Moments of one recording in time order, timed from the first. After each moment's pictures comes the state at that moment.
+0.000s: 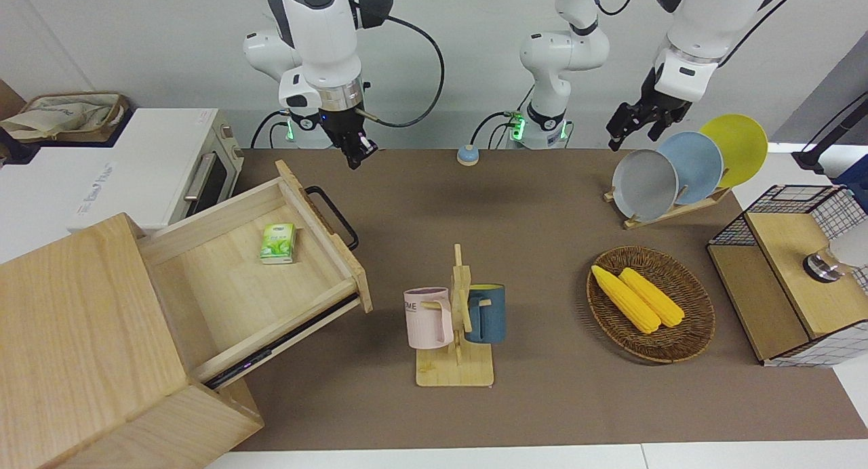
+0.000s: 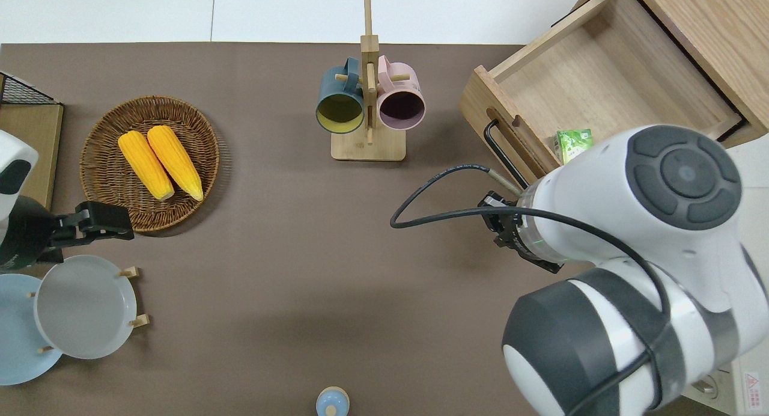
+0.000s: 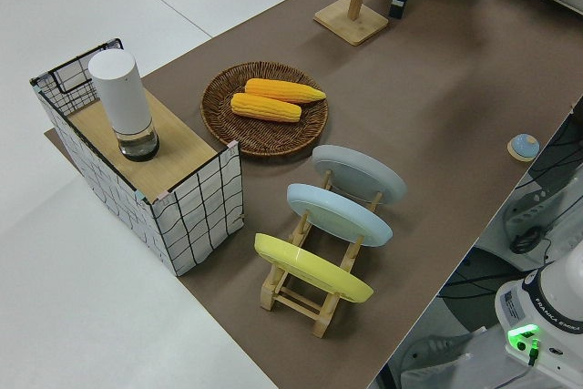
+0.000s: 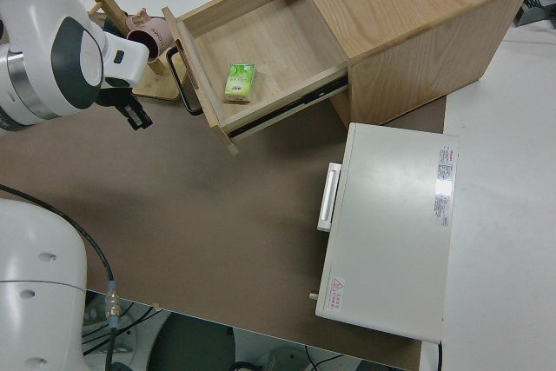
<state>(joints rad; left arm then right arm) 0.02 -0.13 -0.07 -1.71 -0.04 1.56 -0.33 0.20 0.02 0.18 -1.70 0.03 1.70 1.17</state>
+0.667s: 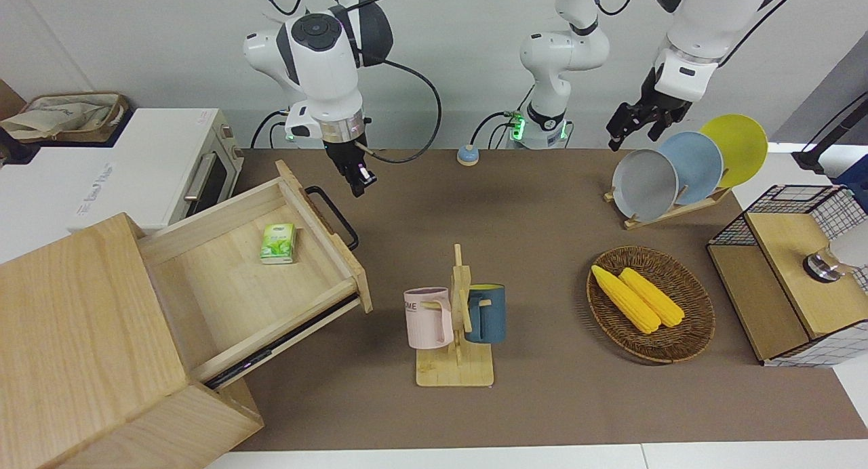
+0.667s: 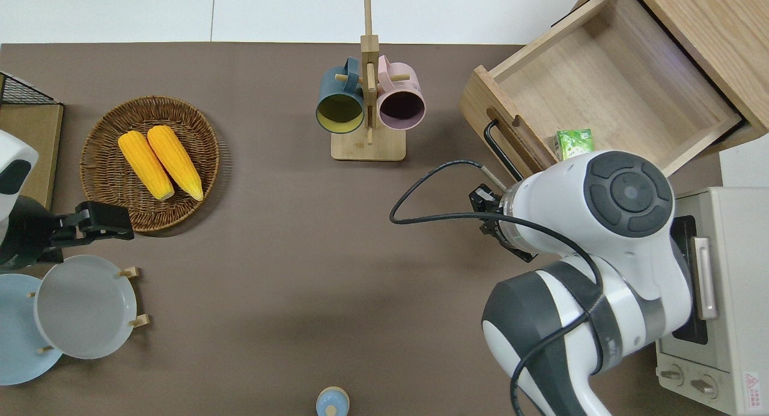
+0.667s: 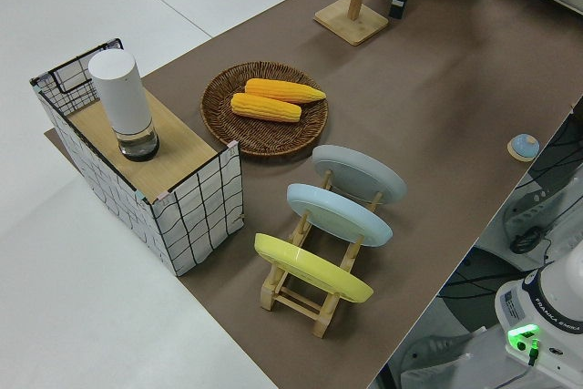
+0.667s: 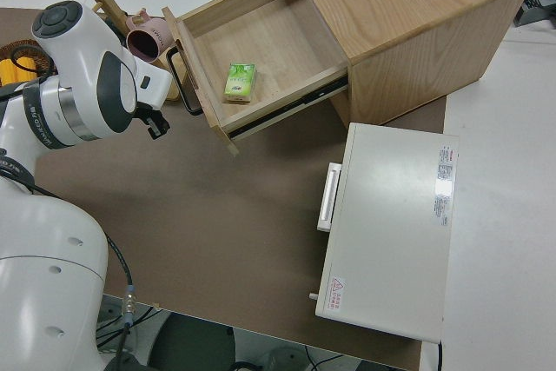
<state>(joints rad) 0.02 -0.13 -0.07 -1.71 -0.04 1.56 -0.33 0.24 0.04 0.13 -1.87 0.03 1.95 1.26</state>
